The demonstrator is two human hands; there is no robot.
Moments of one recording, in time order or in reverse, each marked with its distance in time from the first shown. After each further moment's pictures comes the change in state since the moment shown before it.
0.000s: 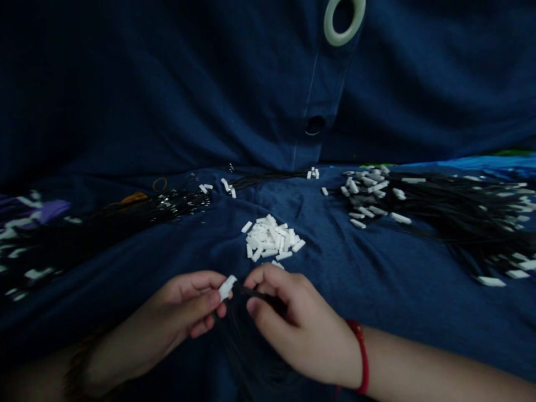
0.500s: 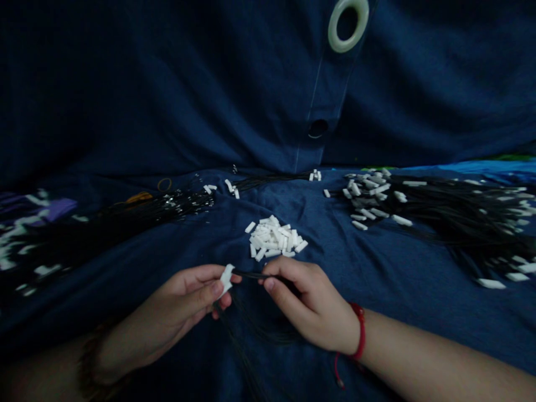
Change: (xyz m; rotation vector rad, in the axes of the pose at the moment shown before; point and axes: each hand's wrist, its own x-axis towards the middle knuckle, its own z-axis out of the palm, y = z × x) left_hand 0.000 0.003 -0.001 -0.048 0.034 0.077; right_hand 0.007 0.012 -0.013 -0.157 0.107 -0.210
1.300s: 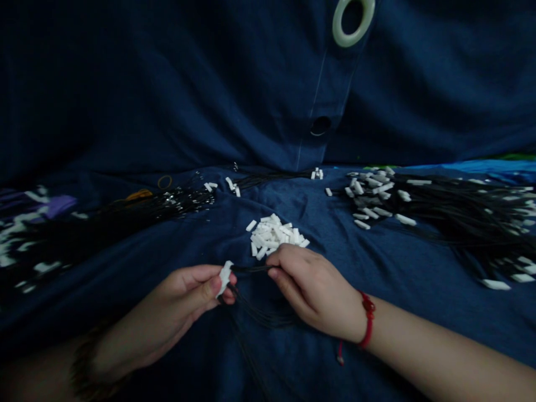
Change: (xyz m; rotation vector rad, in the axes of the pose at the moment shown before) left_hand 0.001 -0.004 0.001 0.023 0.068 0.031; right_hand 0.008 0.003 -0.011 -0.299 -0.064 -0.116
